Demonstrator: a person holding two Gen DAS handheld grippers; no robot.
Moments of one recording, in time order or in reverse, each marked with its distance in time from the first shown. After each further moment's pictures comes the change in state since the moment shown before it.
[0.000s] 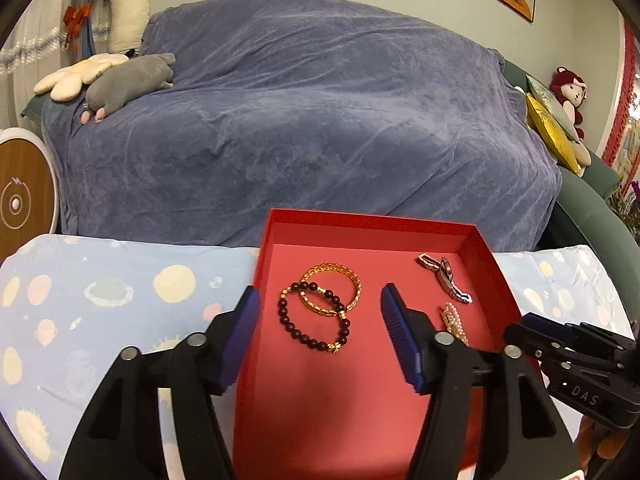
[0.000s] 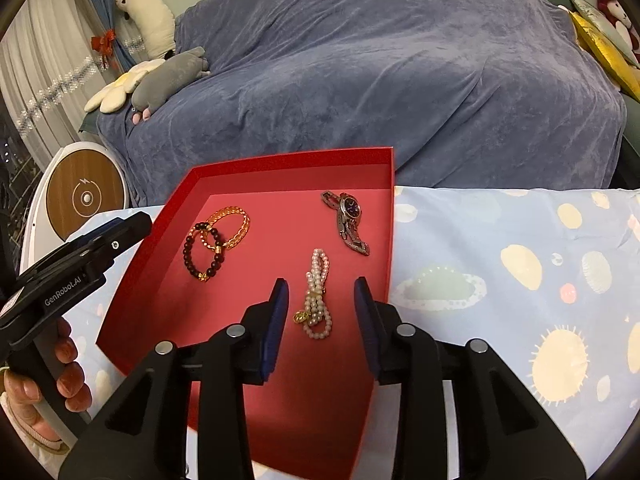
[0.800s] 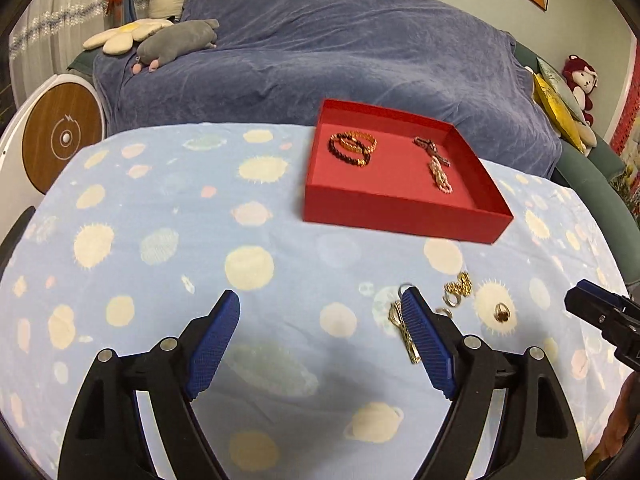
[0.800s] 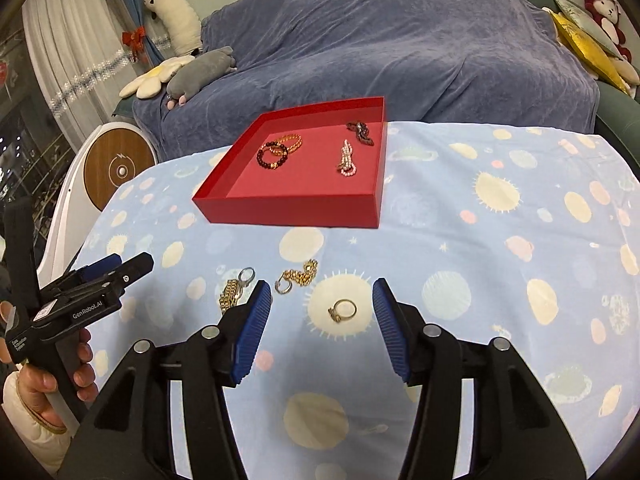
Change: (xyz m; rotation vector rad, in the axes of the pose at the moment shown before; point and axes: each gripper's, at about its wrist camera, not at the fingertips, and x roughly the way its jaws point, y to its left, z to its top) left arm -0.144 0.010 -0.151 -0.053 0.137 0.051; right arm -0.137 0.033 -0.145 -0.011 0.012 0.034
